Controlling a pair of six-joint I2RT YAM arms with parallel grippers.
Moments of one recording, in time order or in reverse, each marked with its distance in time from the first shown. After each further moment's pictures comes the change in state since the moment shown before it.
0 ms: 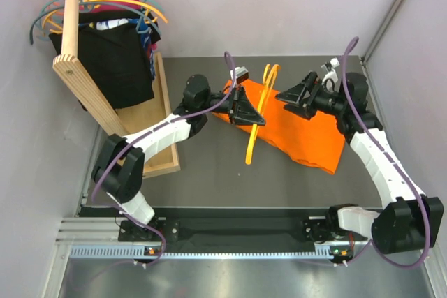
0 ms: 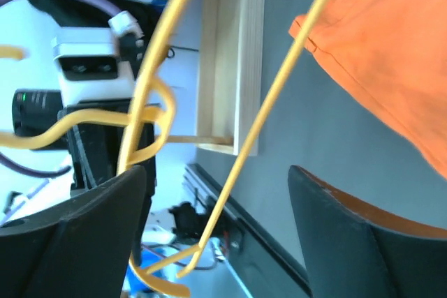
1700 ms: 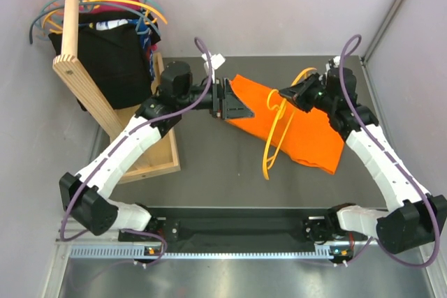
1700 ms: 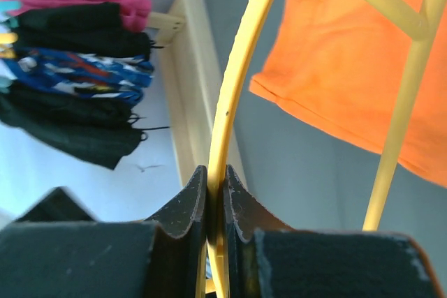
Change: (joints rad) left arm 0.036 -0.288 0.159 -0.848 -0.299 0.781; right arm 0.157 0.013 0.103 -0.113 0.484 0.166
